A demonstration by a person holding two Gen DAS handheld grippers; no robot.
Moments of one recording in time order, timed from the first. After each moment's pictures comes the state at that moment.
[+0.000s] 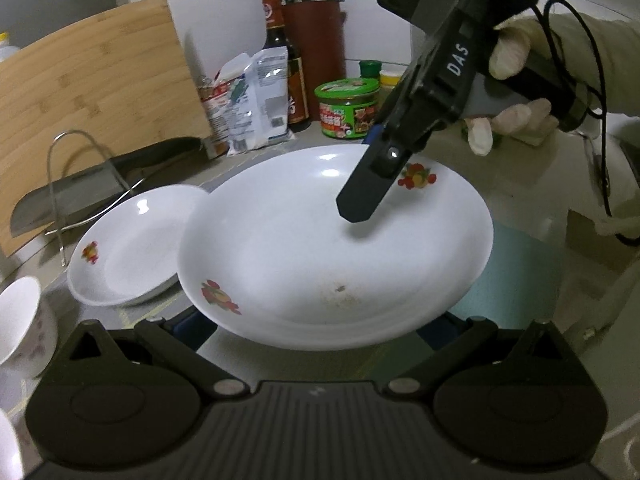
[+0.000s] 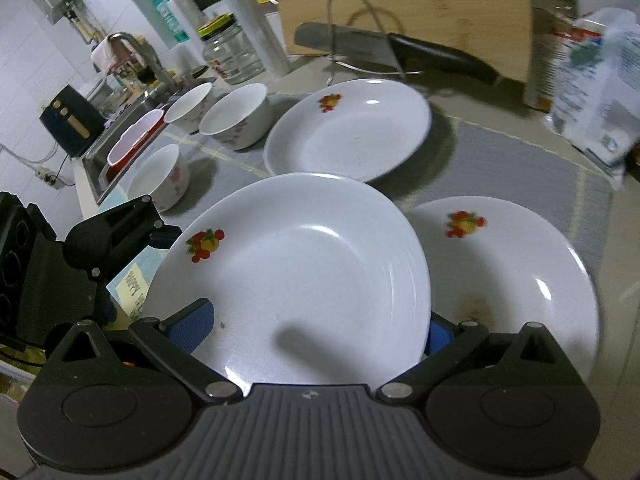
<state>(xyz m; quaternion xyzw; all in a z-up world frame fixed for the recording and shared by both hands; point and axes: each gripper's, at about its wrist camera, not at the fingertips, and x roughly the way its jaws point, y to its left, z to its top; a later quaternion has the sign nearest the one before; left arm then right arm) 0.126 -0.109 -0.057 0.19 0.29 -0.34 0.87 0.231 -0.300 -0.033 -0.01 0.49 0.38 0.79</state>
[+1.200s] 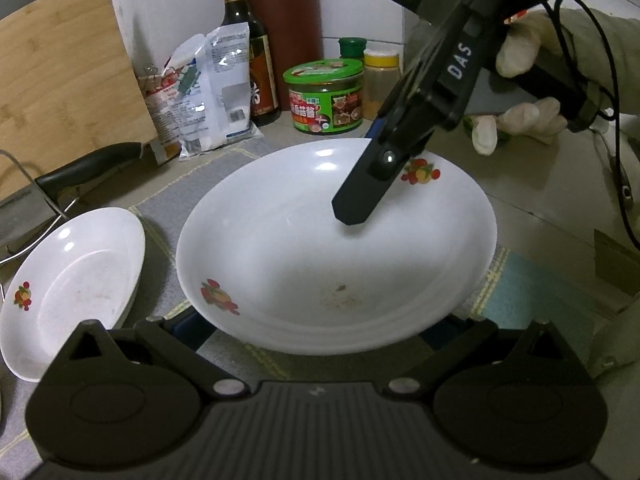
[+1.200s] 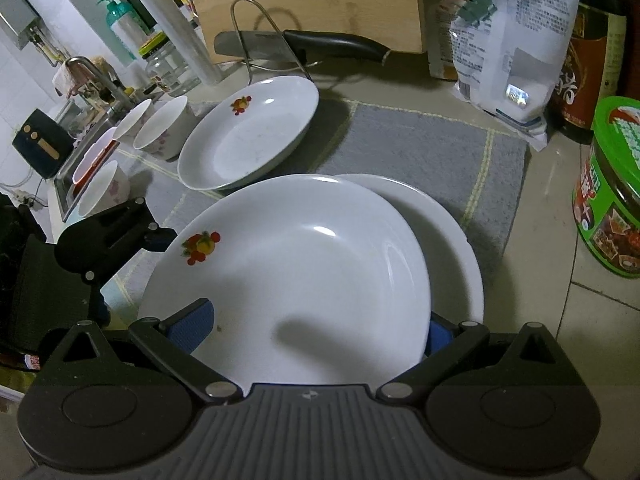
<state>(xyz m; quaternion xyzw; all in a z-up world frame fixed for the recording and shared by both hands) 0.175 -0.180 -0.078 0.20 0.32 -0.36 0.85 0.268 -0.369 -0.059 0.01 0.50 0.34 0.80</state>
